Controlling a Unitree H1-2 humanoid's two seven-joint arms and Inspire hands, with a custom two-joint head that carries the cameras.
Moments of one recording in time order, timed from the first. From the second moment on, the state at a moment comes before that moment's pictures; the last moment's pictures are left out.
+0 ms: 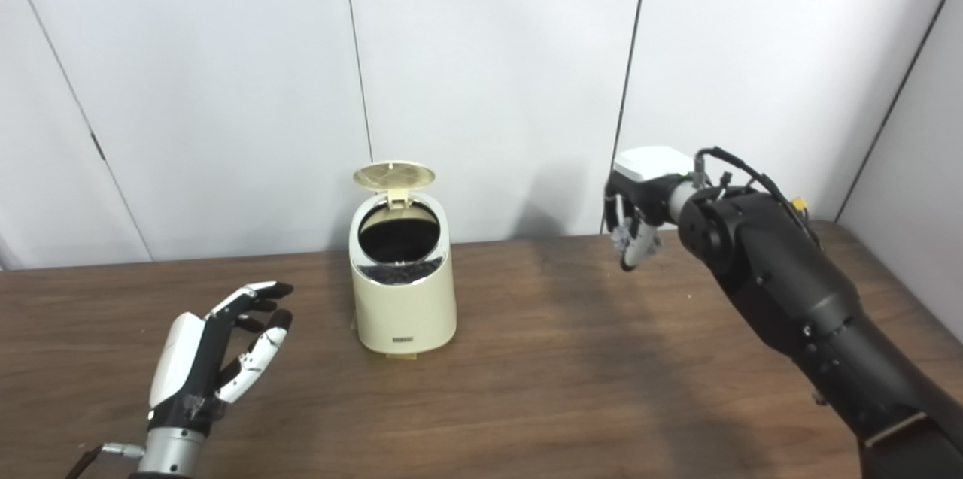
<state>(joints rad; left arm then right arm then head) -0.21 0.19 -0.06 0.10 0.54 -0.21 0.16 -0.81 -0.65 0.40 0.15 -0.87 0.27 0.61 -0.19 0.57</state>
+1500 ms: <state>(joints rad) -0.23 0.16 -0.10 0.11 0.57 -0.17 0.19 -0.97 -0.35 0.43 -0.14 -0.88 0.20 0.87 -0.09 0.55</state>
